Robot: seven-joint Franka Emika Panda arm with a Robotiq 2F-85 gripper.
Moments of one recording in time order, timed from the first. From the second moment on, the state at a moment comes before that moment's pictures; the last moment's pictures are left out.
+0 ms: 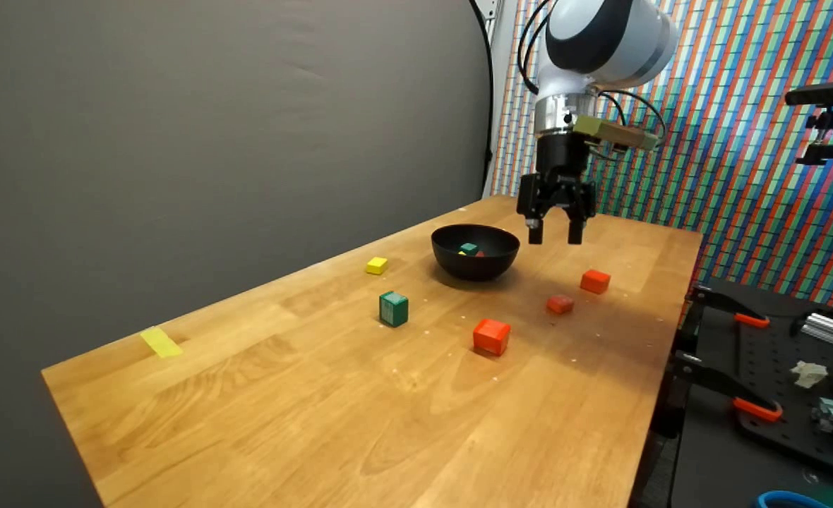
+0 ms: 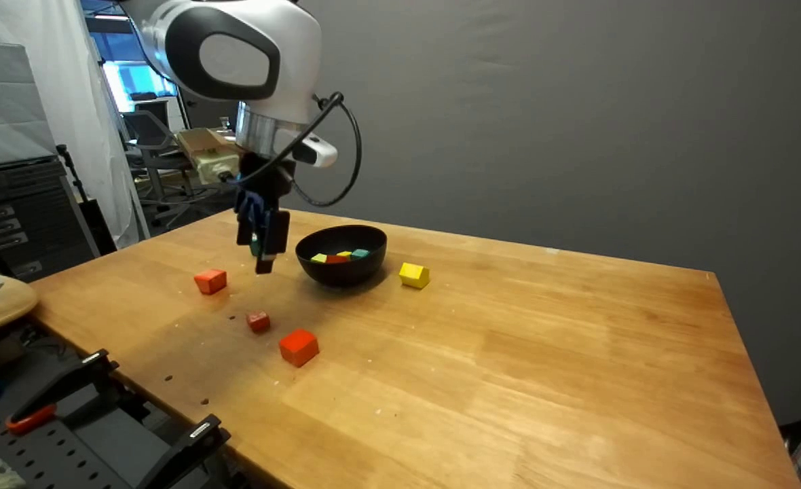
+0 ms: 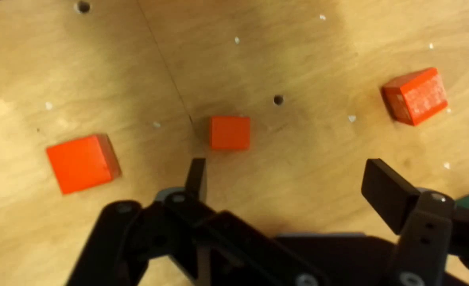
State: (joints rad) arm 0.00 0.13 0.03 -2.47 0.35 2.36 0.07
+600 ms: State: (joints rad) arm 0.02 0.20 0.03 -2.37 0.19 2.77 0.12
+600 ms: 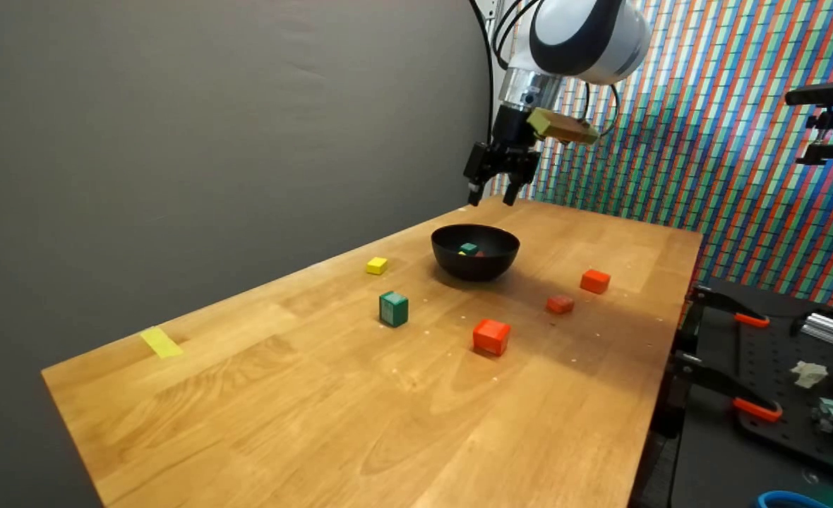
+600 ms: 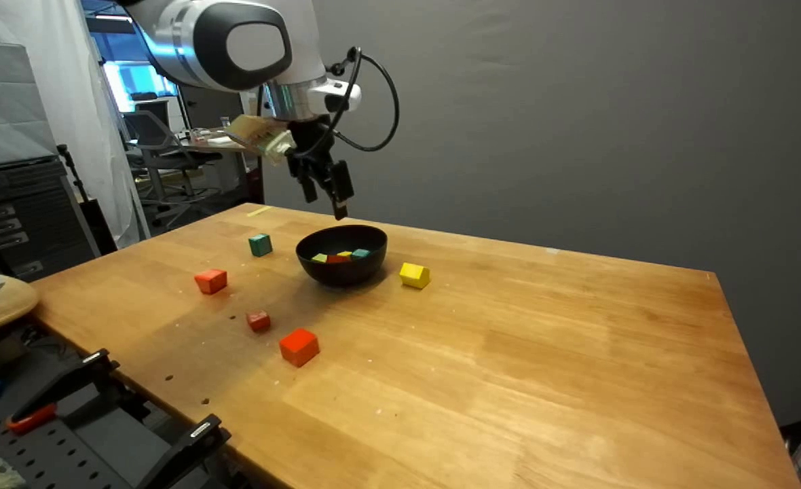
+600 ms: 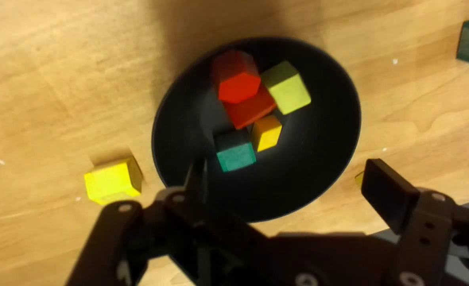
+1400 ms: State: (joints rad) arm 0.10 0.54 -0.07 -2.13 0.05 2.83 0.27
